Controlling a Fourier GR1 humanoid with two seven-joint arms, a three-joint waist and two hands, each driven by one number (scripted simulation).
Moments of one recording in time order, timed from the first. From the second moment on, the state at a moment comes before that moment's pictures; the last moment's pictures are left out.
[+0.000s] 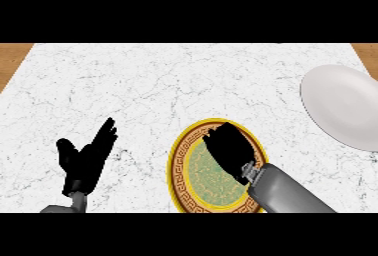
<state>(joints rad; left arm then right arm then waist) -0.01 0.22 -0.17 -1.46 0.23 0.14 0.19 -0.51 -0.27 0.76 -1.41 1.19 0.44 0.22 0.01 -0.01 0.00</state>
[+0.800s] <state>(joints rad) 0.01 0.20 -0.16 -1.48 0.22 0.14 0.17 -0.56 -0.03 0.25 -1.32 1.21 0.03 0.81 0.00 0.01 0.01</state>
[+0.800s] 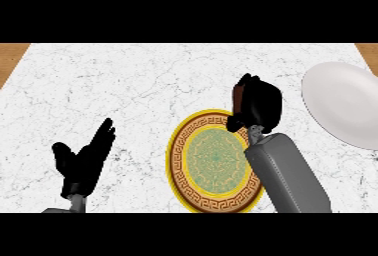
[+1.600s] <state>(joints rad) -0.01 0.19 -0.17 -1.47 0.20 0.12 0.17 -0.70 -0.01 0.04 -1.22 1.52 -0.55 1.07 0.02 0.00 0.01</state>
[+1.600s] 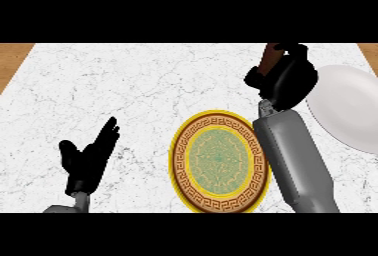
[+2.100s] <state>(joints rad) 0.01 0.18 -0.16 -1.47 0.19 0.12 0.15 -0.60 -0.10 -0.19 -1.15 1.54 -0.80 1.00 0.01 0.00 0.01</state>
